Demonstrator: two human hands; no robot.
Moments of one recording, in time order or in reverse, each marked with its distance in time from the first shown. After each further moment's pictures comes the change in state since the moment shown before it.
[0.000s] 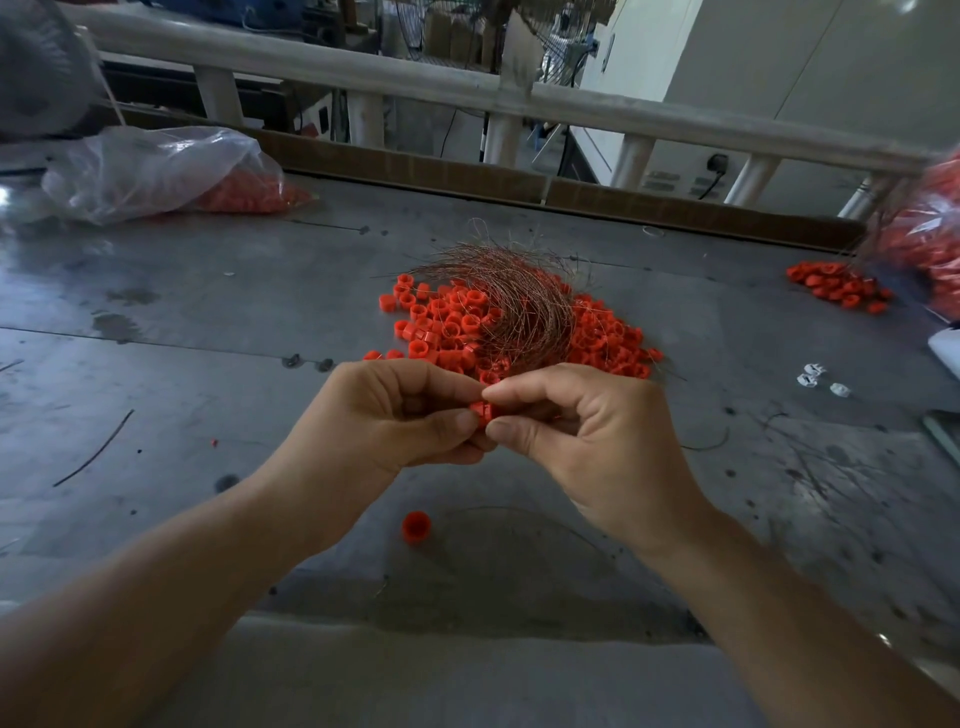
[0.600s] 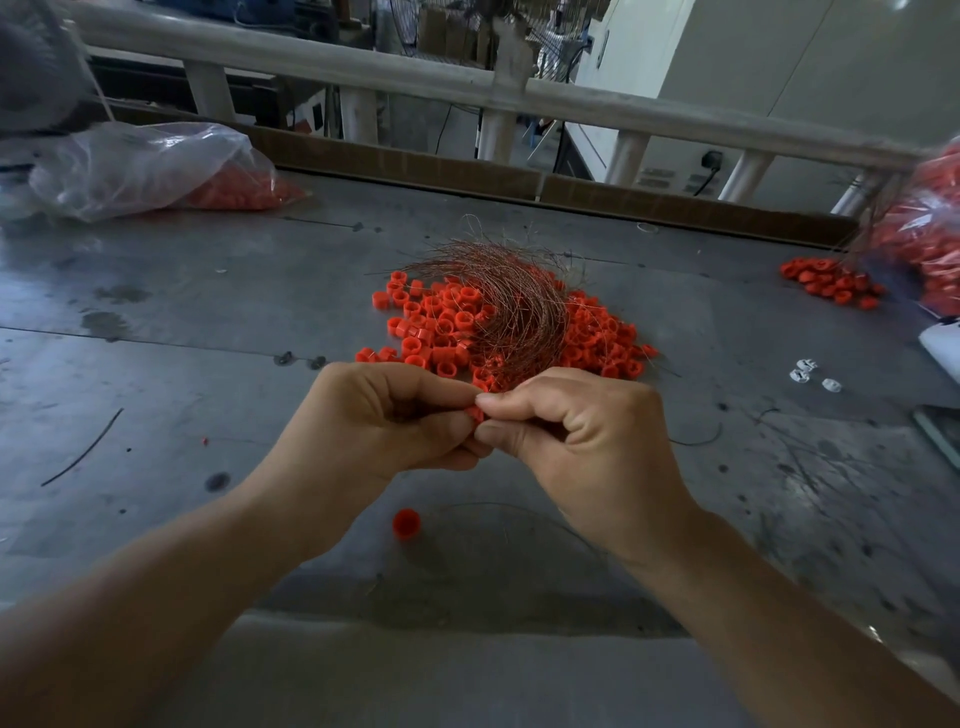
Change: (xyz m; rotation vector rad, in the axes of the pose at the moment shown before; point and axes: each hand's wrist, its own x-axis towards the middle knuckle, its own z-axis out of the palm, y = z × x) left_hand -0.003 -0.004 0.000 0.059 -0.001 0.069; right_hand -0.003 0.004 0.004 -0.170 0.065 -0.193
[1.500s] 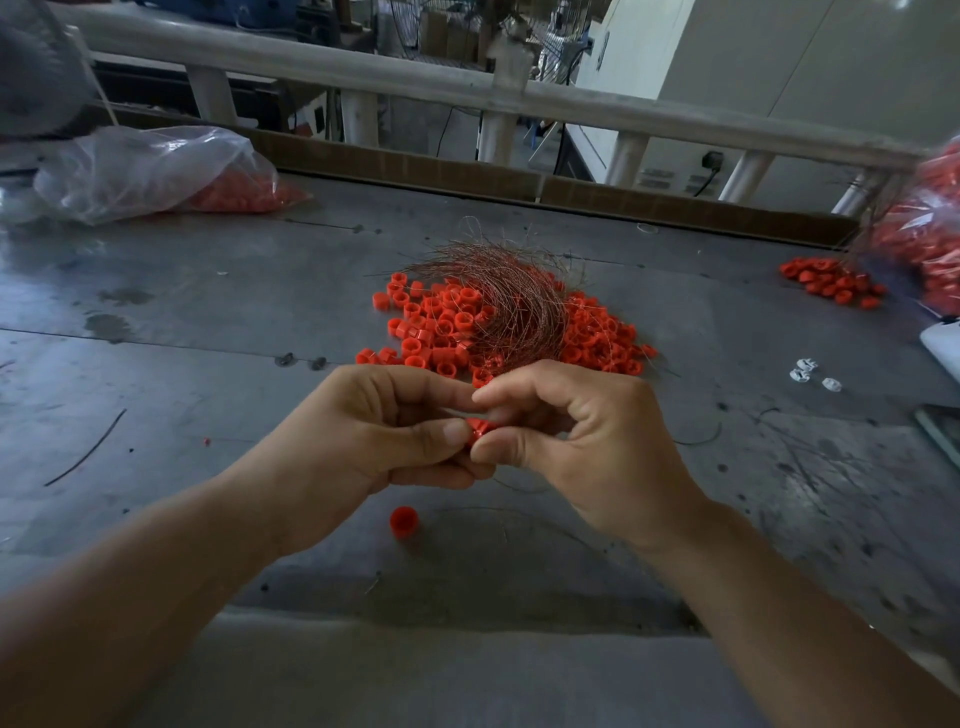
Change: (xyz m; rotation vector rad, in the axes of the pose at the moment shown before) left_hand -0.001 0.010 -0.006 -0.114 -0.151 -0.175; right_hand 0.003 -0.001 -0.009 0.180 -0.122 0.093
